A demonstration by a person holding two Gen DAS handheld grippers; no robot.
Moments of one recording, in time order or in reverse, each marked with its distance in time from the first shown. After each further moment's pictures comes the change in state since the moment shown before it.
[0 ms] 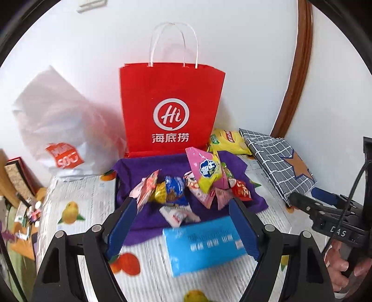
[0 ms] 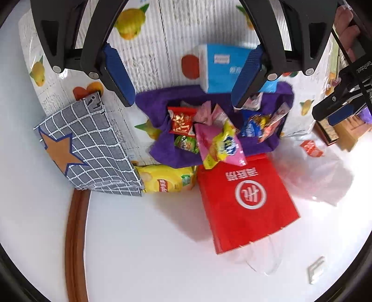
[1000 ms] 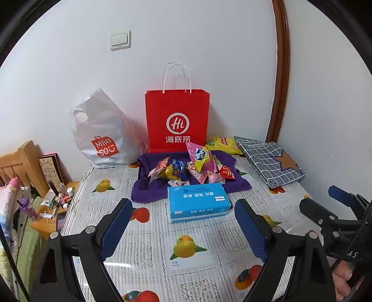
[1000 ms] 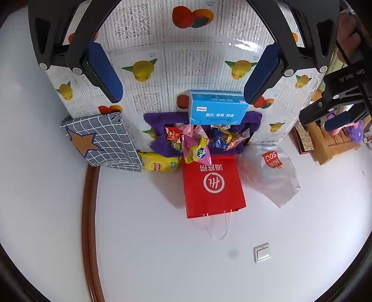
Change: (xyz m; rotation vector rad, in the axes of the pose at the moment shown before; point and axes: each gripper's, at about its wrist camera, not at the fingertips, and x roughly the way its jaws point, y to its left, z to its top) left arm -0.149 -0.050 -0.100 0.003 -0.157 0.117; right arm -0.158 0.009 -0.112 -0.104 -0.206 0.039
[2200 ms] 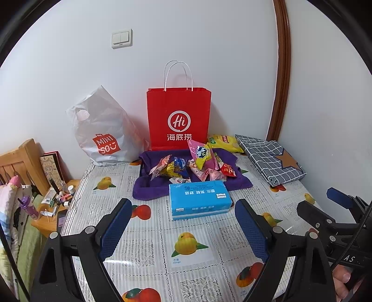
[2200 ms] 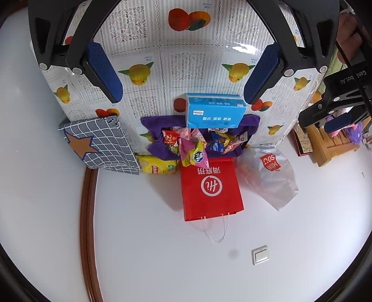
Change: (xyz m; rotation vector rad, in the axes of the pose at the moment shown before) left arm 0.000 0.002 -0.003 -0.002 0.014 0.004; right arm 0.001 0.004 -0.007 -0.005 0.009 0.008
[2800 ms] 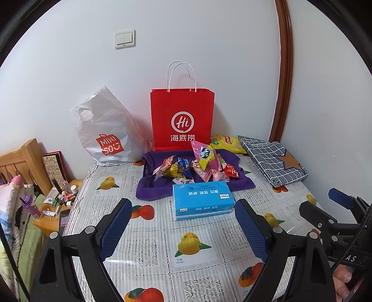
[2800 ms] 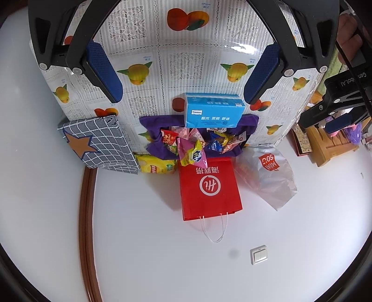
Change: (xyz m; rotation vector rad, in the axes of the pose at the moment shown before) left arm -0.001 0.003 0.000 -0.005 -0.004 0.014; right arm -0.001 0.002 0.000 0.000 -0.002 0.003
